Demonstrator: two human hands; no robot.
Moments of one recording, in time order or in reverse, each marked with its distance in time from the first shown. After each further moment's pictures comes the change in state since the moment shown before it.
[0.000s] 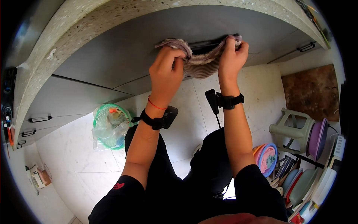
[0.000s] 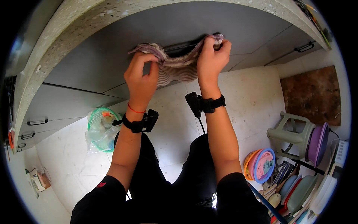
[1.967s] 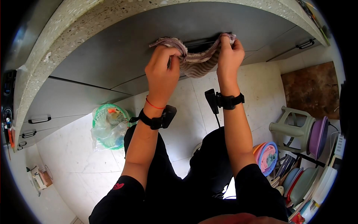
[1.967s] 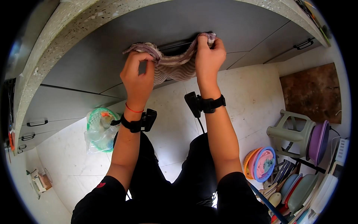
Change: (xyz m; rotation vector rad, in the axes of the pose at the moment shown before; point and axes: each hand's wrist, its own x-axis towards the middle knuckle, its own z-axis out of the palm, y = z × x) left_hand -0.002 -0.001 0.005 0.025 0.013 -0.011; right_hand 0.003 0.001 -0.006 0.072 -0.133 0.112
